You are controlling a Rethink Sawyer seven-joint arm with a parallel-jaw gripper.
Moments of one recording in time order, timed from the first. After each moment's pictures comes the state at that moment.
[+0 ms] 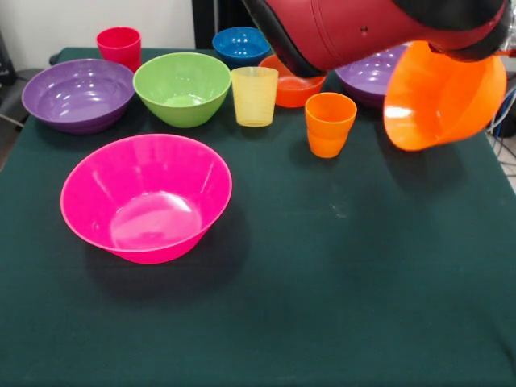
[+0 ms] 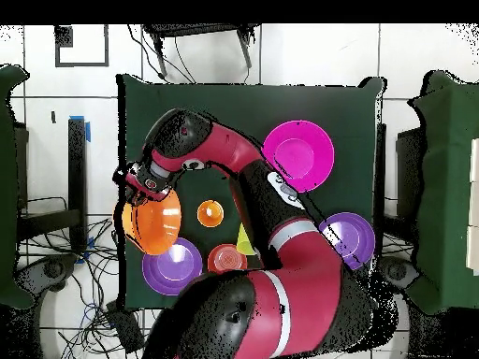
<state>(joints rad) -0.34 -0.36 0.52 1.42 0.19 1.30 2.16</state>
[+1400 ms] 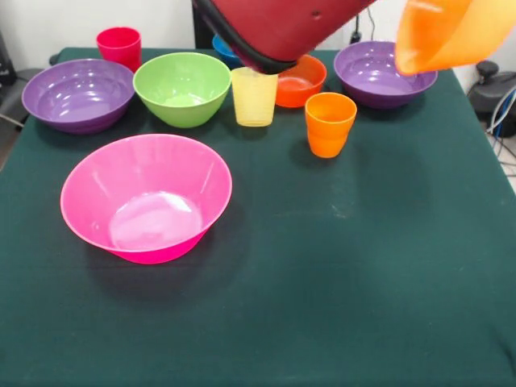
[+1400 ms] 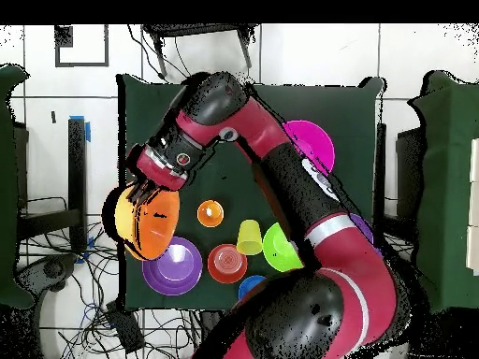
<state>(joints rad) -0.52 -0.36 0.79 1.38 0.25 1.67 2.16</state>
